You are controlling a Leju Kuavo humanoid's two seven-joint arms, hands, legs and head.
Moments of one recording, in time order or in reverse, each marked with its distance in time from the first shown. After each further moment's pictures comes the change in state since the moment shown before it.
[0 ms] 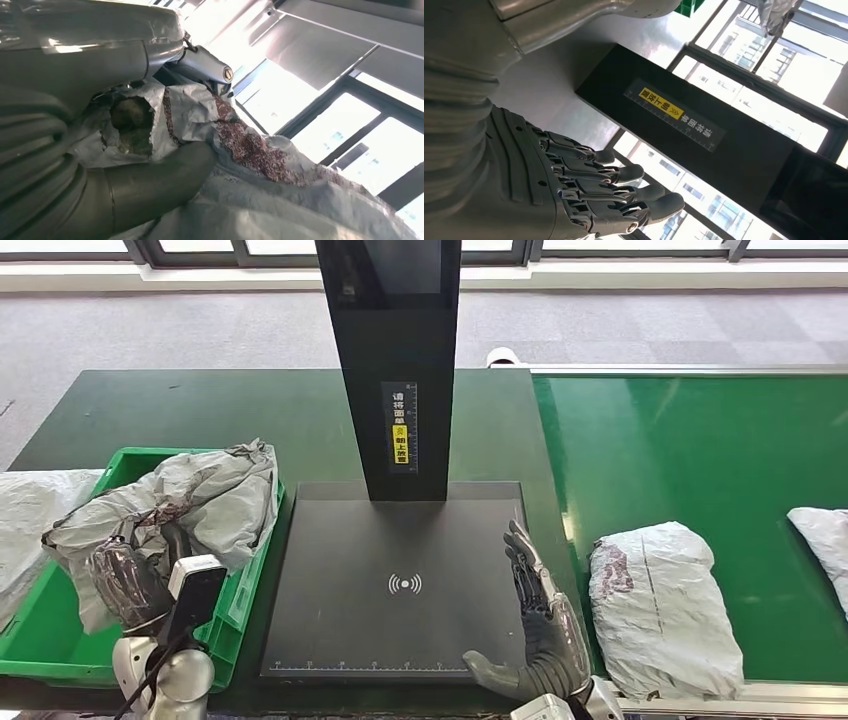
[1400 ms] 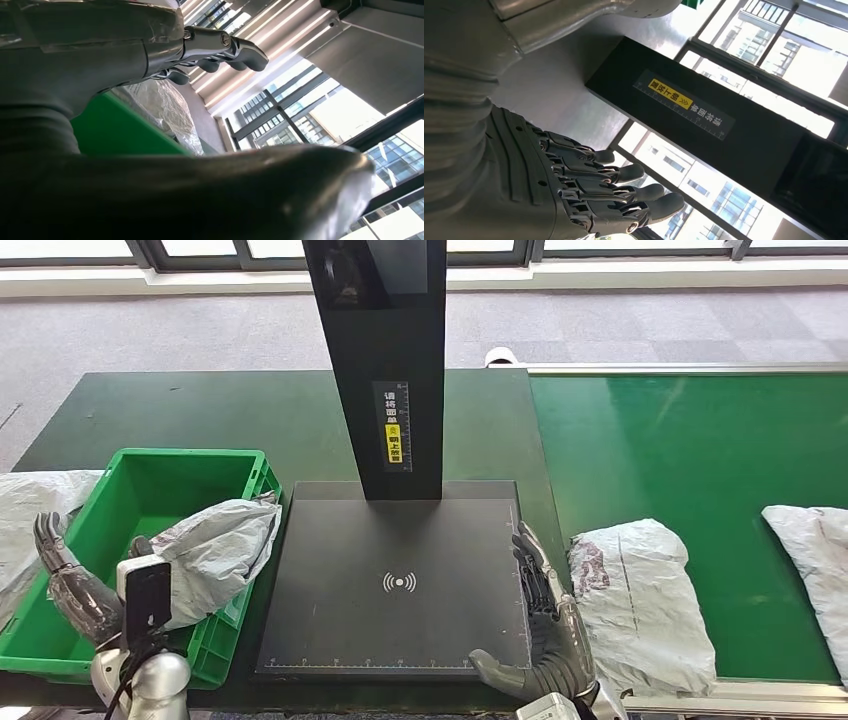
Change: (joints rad) left arm -0.028 0.005 0.153 0.079 0.167 0.033 -0.017; right arm 0.014 0.004 -0.021 -0.005 0.001 -0.004 0.001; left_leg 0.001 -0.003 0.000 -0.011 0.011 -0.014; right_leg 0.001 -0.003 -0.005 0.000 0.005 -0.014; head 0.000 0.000
